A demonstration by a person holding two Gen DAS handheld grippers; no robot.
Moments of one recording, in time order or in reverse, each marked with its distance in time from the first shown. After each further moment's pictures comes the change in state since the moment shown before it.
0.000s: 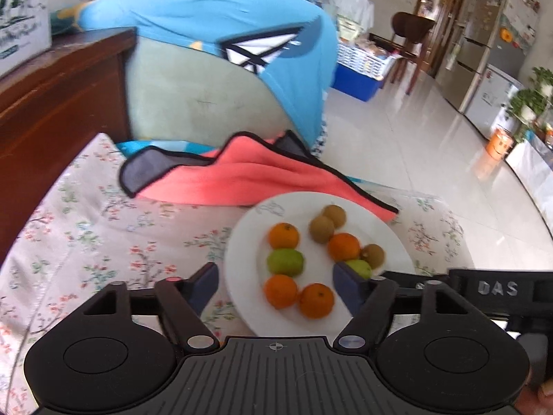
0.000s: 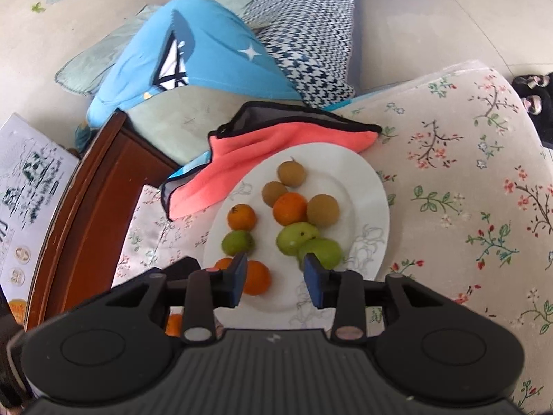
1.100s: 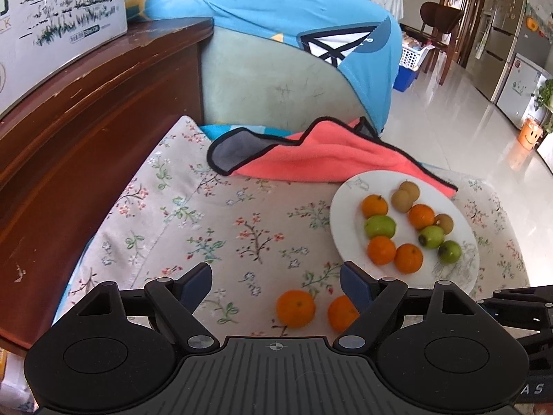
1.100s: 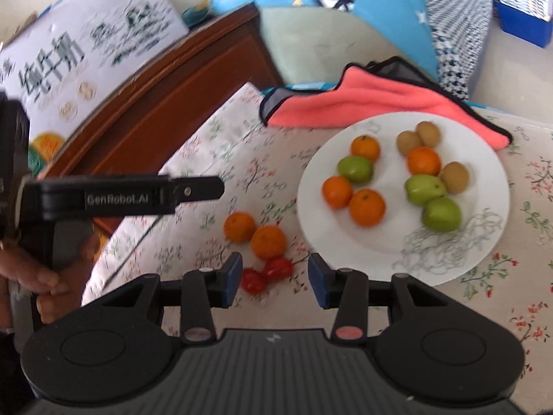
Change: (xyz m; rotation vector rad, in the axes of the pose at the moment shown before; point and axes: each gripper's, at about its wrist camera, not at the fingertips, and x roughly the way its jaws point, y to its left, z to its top) left arm -0.035 0.069 -0.020 0.015 0.035 0.115; right arm 0.015 0.072 -0.067 -0.479 0.155 0.112
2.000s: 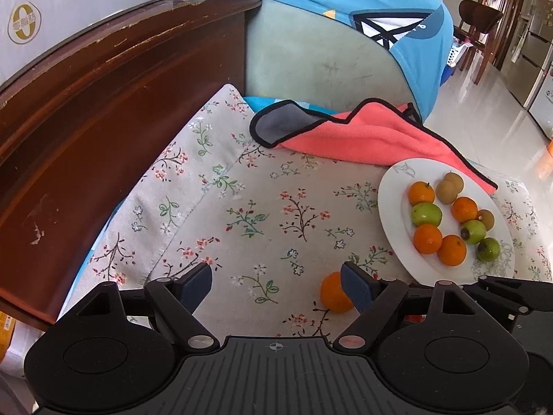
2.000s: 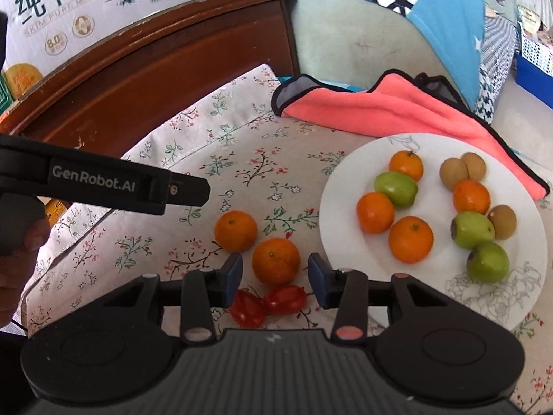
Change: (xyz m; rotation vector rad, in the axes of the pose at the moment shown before) left arm 0.014 0.020 -0.009 -0.090 0.066 0.084; right arm 0.062 0.032 0.003 -0.194 -0.003 -0.122
